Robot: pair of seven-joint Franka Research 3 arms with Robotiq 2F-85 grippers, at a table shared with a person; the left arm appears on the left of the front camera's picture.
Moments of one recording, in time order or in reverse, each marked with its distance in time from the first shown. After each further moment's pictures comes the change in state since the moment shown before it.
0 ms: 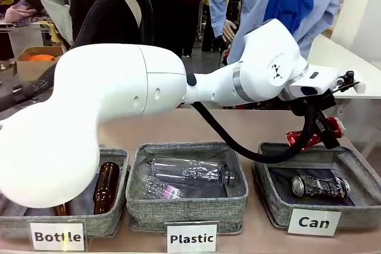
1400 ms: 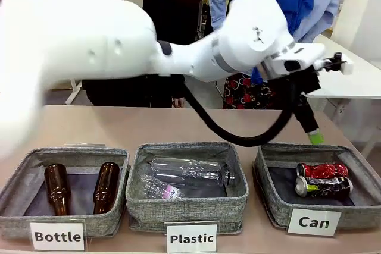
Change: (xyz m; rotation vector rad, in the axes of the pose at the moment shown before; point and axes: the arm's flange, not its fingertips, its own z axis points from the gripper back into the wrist) left arm -0.008 -0.031 0.077 -0.113 0.085 0.036; right arm 0.028 0.000 -0.035 0.002 0.060 0.013
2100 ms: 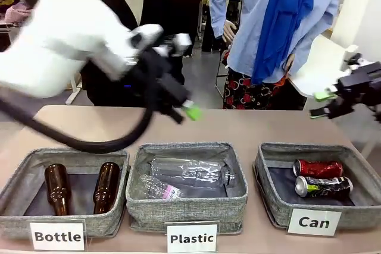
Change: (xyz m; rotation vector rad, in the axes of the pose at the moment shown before) left arm -0.251 -0.123 0.183 -0.025 -0.300 0.839; right arm 0.103 0.024 -0.207 0.212 0.177 0.129
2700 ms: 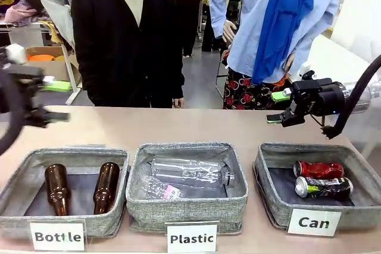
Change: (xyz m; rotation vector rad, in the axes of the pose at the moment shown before) left arm -0.235 0.098 0.191 -0.207 -0.633 0.581; right arm 0.009 -0.028 -0.085 0.211 -0.038 -0.127
